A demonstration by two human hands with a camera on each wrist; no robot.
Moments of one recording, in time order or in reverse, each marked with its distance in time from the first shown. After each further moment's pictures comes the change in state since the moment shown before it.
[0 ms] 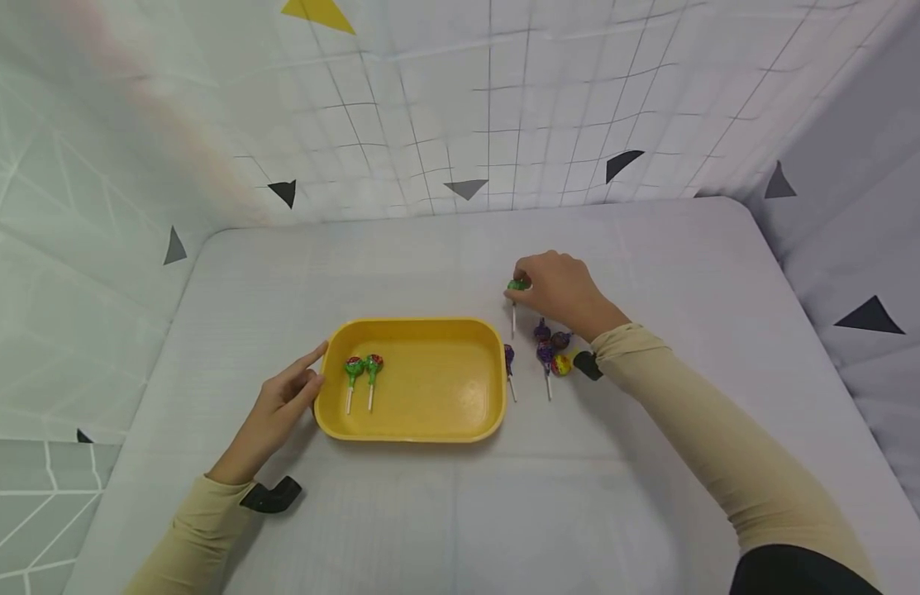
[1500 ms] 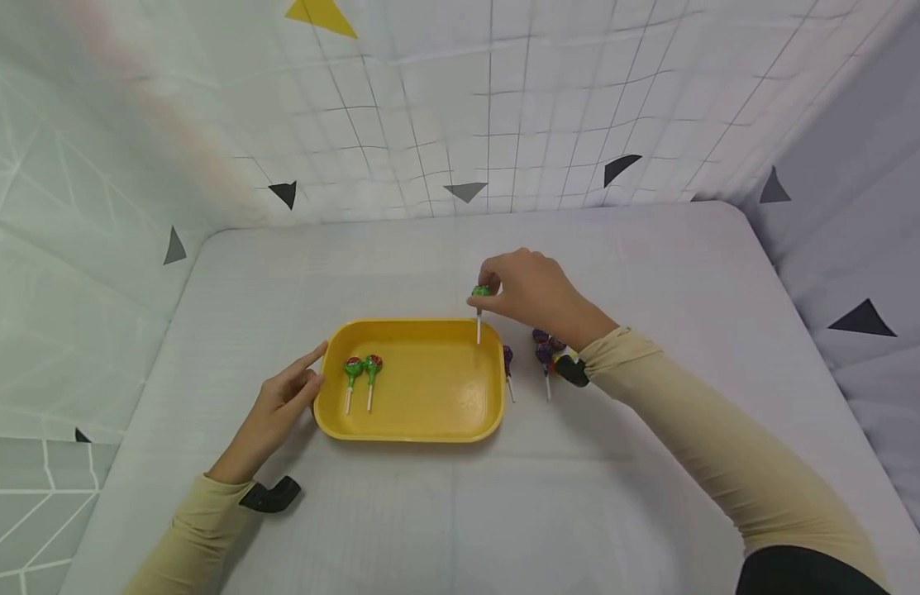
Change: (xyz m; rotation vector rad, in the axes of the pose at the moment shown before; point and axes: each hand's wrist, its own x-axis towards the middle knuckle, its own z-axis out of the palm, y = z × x) left_hand 0.001 -0.001 -0.001 -0.007 0.000 0.011; right_hand -0.015 -0.057 -0.031 0.096 0.013 -0.104
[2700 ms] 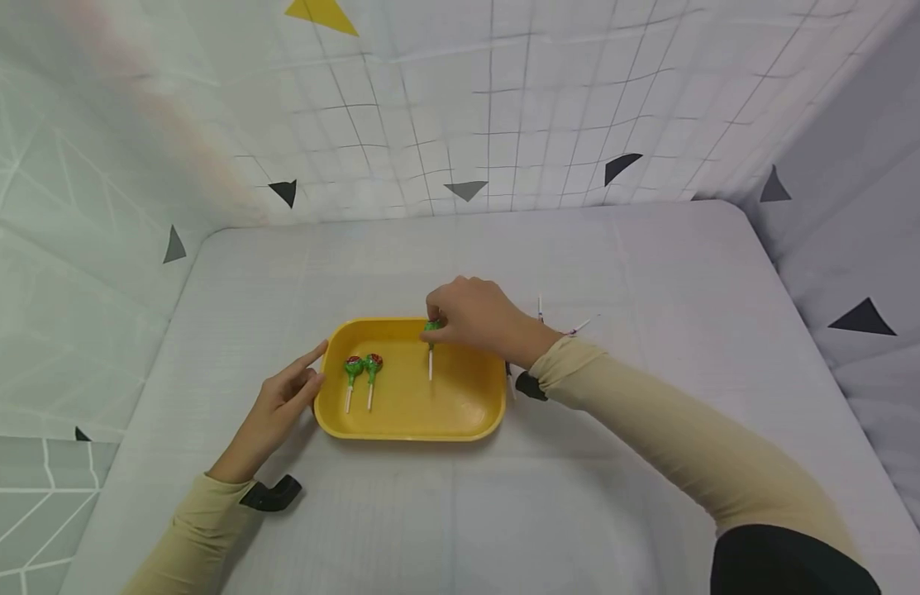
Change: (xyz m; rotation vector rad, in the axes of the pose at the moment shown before) left_hand 0.000 0.000 0.001 -0.018 0.001 -0.001; right_hand 0.013 -0.054 0.035 -0.010 -0.128 -0.153
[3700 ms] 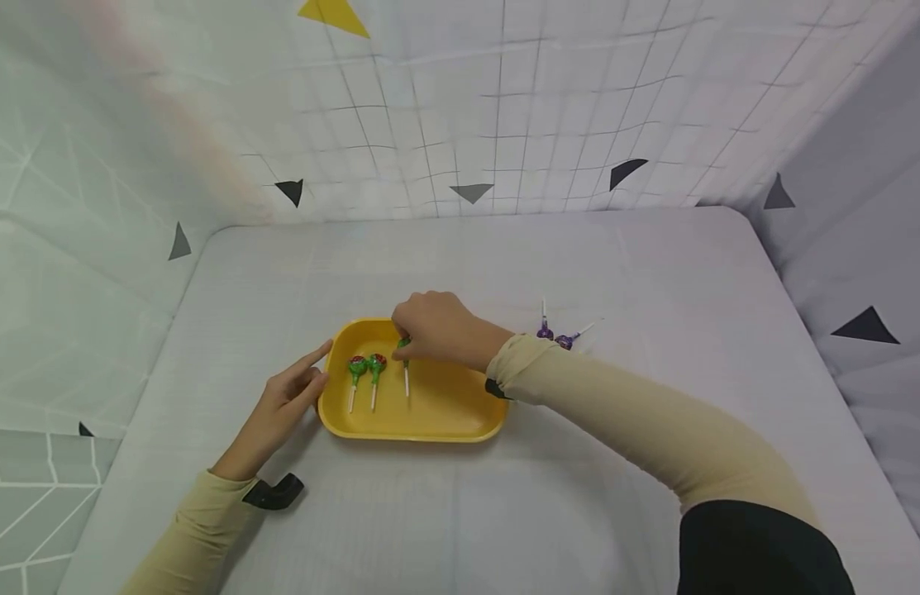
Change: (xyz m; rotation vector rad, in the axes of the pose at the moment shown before) left_hand 0.000 0.000 -0.003 0.011 -0.008 0.011; right_hand 0.033 -0.037 0.021 -0.116 -0.113 -0.122
